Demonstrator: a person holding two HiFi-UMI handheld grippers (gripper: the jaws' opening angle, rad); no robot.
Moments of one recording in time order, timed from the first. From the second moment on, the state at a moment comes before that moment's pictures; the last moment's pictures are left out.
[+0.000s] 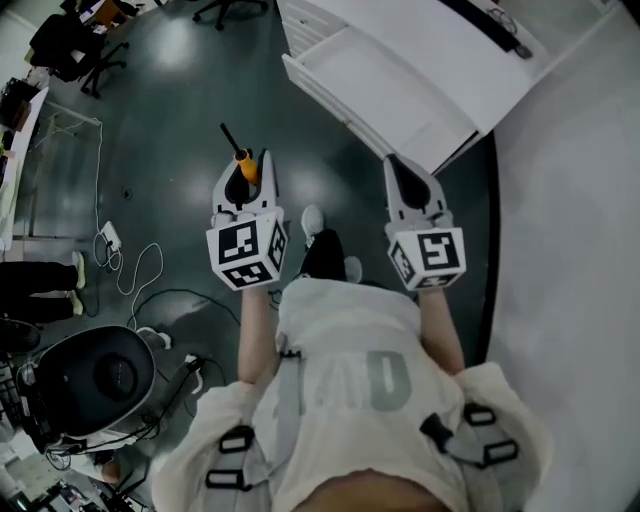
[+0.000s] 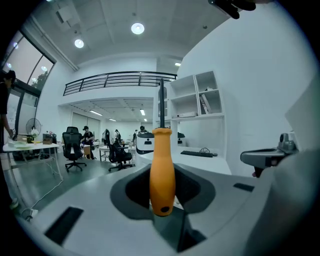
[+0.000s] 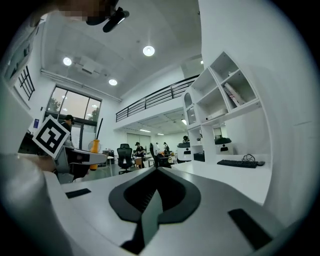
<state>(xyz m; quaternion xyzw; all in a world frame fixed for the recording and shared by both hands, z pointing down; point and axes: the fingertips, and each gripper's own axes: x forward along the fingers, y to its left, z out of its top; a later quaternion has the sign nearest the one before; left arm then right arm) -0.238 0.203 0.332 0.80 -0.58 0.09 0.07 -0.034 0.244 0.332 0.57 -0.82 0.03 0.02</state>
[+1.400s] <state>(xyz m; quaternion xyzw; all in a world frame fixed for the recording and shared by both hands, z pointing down) -0.179 -0.226 0.342 0.88 -0.46 0.06 0.08 -0.029 -0.160 0.324 0.64 -0.77 0.04 0.06</state>
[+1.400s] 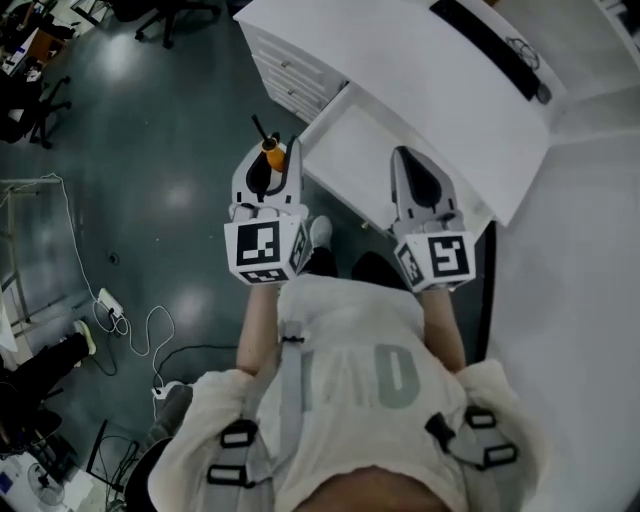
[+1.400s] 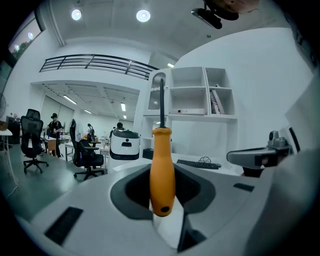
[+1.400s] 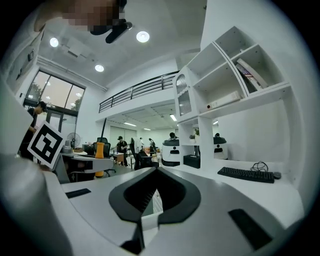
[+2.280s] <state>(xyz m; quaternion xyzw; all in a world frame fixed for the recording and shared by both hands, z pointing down) -0.156 -0.264 0.365 0.87 -0.47 0.10 0.08 0.017 -0.196 0.342 0.64 -0.76 0.07 0.05</state>
